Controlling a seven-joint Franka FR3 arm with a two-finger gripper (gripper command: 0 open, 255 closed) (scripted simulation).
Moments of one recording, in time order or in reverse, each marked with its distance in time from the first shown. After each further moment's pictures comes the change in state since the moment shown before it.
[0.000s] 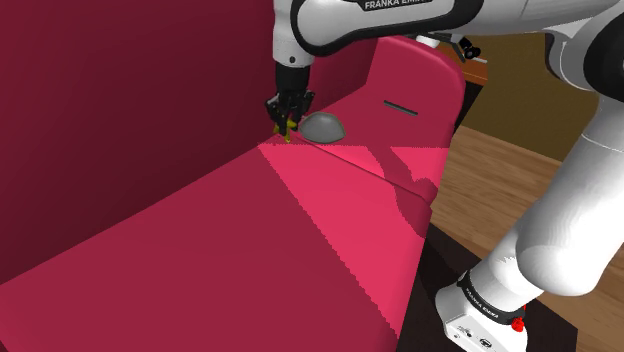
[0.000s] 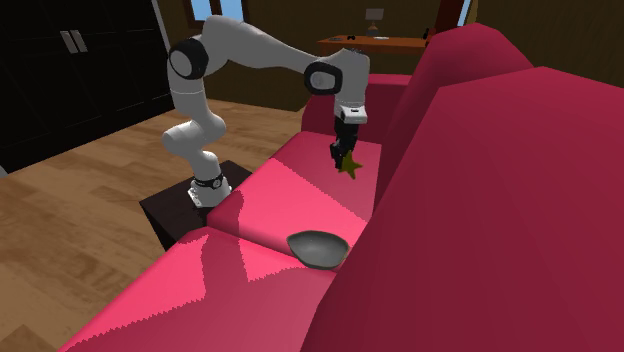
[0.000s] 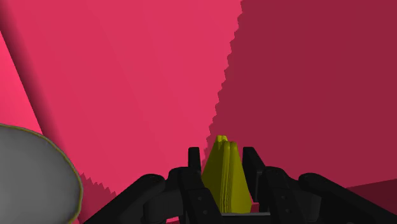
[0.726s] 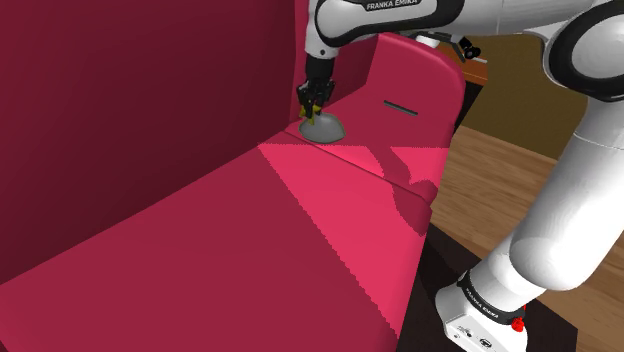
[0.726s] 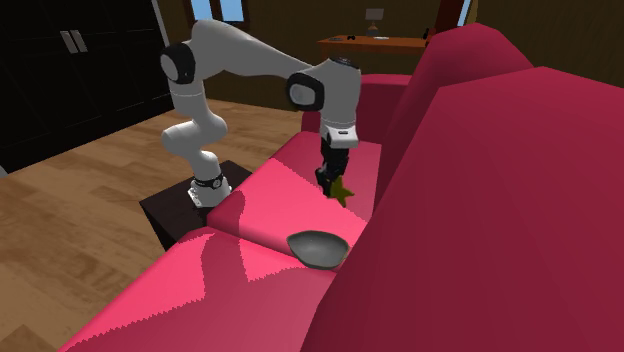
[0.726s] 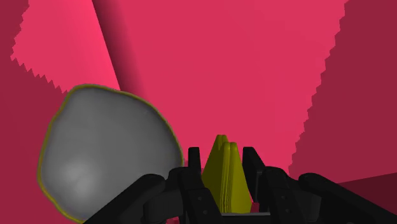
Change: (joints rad) arm -0.139 0.047 -0.097 0.059 0.000 0.009 -0.238
